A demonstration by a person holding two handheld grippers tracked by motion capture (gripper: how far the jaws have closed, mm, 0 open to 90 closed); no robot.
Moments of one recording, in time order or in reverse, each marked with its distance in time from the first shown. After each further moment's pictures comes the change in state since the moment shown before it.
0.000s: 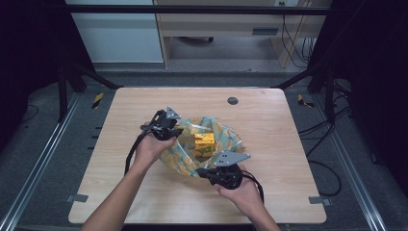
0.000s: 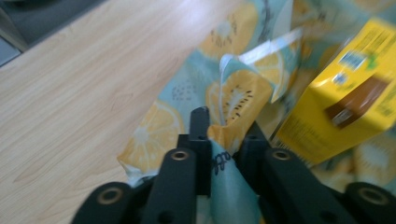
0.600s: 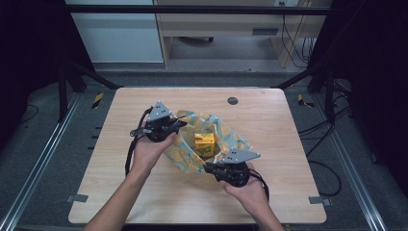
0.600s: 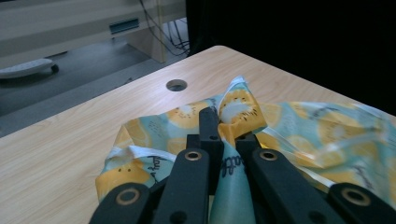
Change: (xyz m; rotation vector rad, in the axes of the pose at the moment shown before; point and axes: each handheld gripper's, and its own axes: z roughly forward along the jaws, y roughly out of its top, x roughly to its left) left arm -0.022 0.009 -0.061 -0.374 -0.129 -0.058; right arm -0.006 0.004 -0.020 -0.053 -0.077 0.024
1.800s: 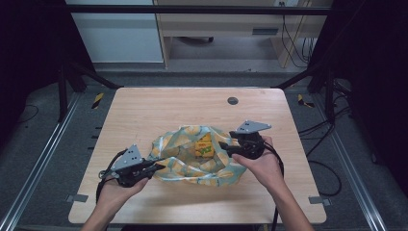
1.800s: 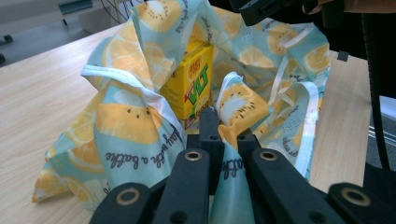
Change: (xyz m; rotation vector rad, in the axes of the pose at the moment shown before) left arm -0.017 -0.091 -0.077 0.052 -0.142 0.046; right arm -0.062 0.045 -0.015 0.103 -0.239 -0.047
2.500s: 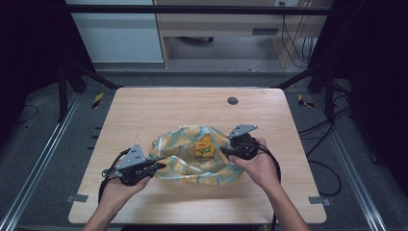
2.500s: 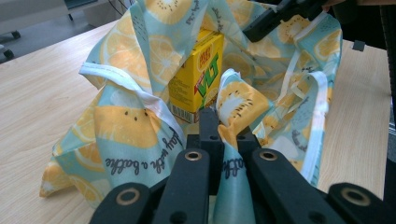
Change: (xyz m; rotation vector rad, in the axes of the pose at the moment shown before) left arm 0.004 -0.003 0.006 0.022 0.024 0.017; right arm -0.001 -0.011 0.021 0.183 -0.046 -0.059
